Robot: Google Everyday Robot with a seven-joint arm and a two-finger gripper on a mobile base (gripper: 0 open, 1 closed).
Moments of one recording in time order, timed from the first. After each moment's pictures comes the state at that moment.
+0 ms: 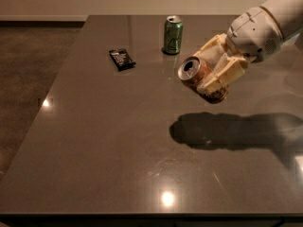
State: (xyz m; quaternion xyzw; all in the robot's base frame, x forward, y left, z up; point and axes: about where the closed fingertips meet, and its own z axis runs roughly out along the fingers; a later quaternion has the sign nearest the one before) arm 0.490 -0.109 0.962 -0.71 0.57 0.29 0.30
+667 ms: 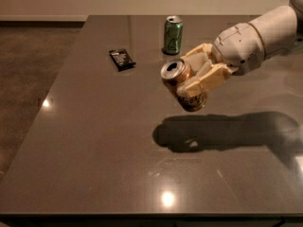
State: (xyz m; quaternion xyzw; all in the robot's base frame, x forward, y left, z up) arm 0.480 -0.072 0.960 -0.65 0.56 0.38 0.35
